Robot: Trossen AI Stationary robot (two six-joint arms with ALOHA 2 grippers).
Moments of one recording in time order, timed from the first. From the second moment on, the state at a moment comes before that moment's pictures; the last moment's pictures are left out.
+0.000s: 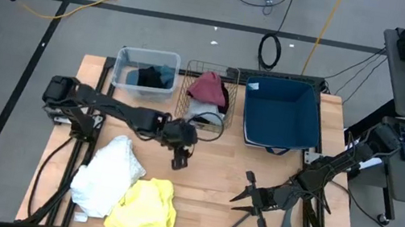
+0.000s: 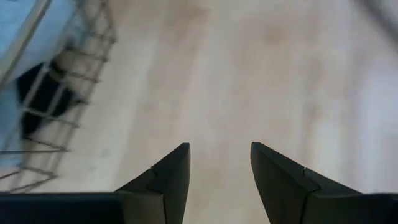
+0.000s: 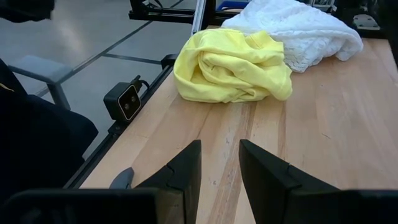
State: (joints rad) left arm -0.06 1.65 1.15 -0.44 -0.04 -0.30; right arm 0.66 1.28 0.48 0.44 0.28 0.19
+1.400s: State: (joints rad) left arm -0.75 1.49 1.15 -0.47 -0.30 -1.05; right arm 0.66 1.28 0.48 0.49 0.28 0.13
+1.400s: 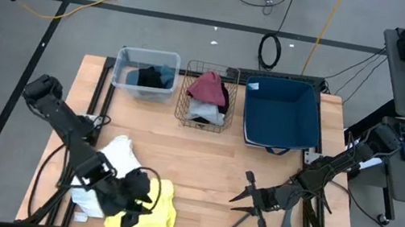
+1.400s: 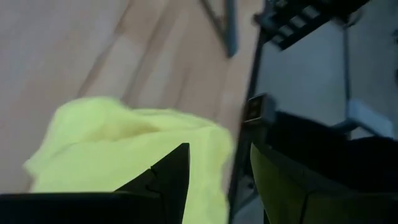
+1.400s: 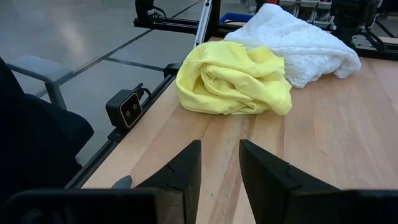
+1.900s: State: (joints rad) left arm -0.81 1.73 1.24 -0.42 -0.26 -1.08; right arm 0.66 1.28 0.48 0.49 0.28 0.13
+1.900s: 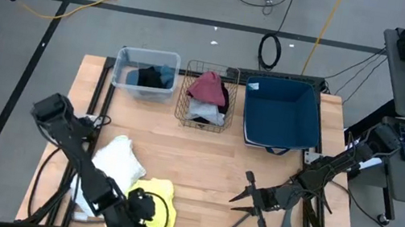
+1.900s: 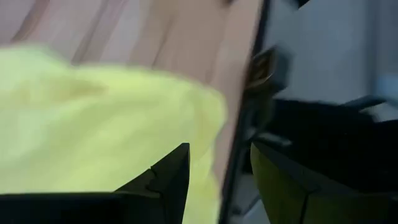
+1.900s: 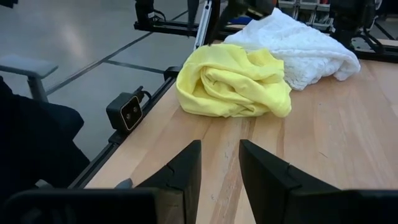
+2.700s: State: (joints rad) left arm -0.82 1.86 1.44 -0.80 -0.12 -1.27; right arm 0.66 1.28 0.48 0.53 0.28 0.11
